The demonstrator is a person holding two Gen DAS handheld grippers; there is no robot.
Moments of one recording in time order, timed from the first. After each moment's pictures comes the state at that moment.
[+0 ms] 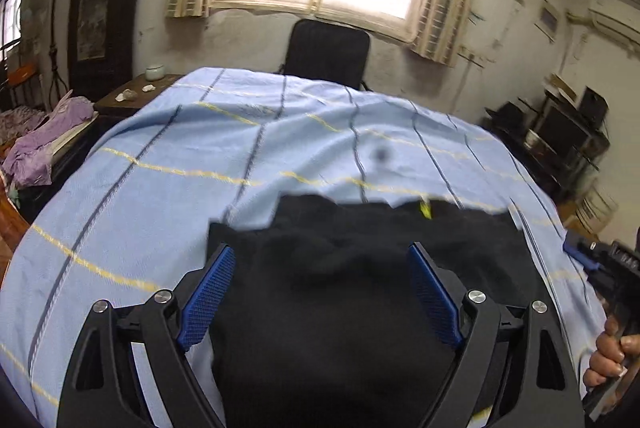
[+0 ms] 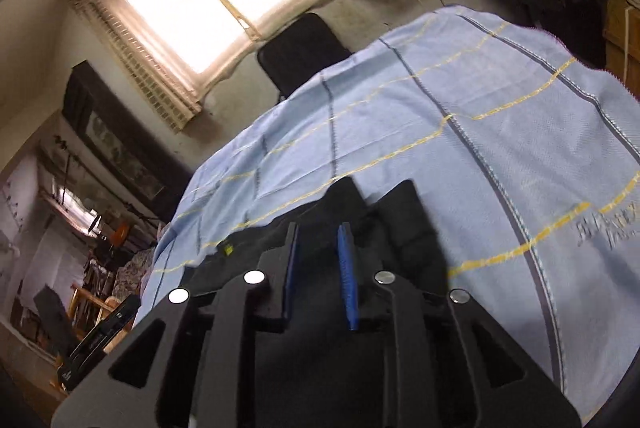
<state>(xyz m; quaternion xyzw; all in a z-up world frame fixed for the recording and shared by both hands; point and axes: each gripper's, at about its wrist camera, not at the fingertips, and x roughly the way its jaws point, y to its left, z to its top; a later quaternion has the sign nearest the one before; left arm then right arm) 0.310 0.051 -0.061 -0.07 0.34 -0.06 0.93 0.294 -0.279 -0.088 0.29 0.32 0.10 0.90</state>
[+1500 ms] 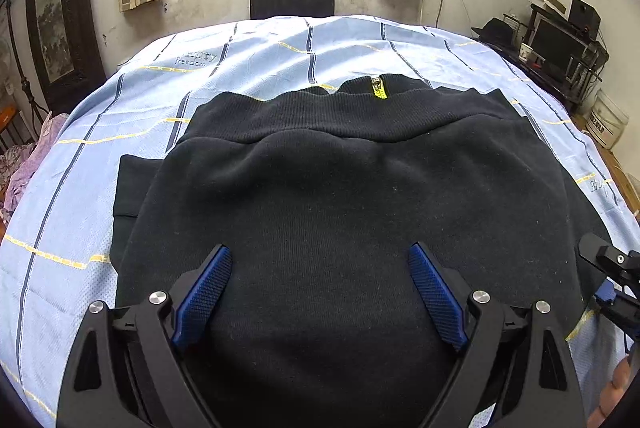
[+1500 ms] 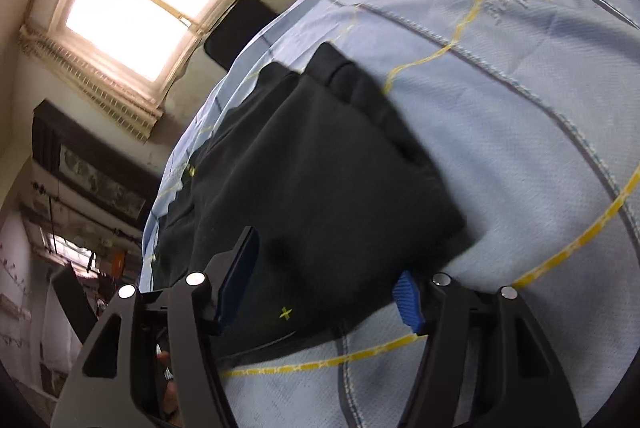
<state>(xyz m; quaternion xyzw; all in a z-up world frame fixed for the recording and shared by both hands) 0.325 -0.020 -0.127 0.03 0.42 -0.07 0.90 0.221 -0.258 -0.160 0.38 0.37 0.02 0.85</state>
